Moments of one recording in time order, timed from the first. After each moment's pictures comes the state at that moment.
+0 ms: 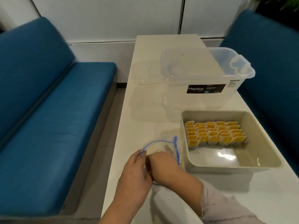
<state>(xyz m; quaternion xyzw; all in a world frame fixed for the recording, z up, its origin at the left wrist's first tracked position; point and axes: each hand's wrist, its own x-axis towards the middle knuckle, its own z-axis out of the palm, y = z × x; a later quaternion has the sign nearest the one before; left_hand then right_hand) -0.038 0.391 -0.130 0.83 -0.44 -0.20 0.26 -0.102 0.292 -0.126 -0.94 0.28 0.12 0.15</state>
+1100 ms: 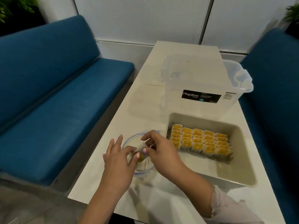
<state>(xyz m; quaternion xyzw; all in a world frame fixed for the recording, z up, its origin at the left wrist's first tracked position) -0.105 0.369 -0.111 0.89 -0.29 -0.15 0.31 -0.179 0.252 -0.094 -0.82 0.26 -0.12 0.50</state>
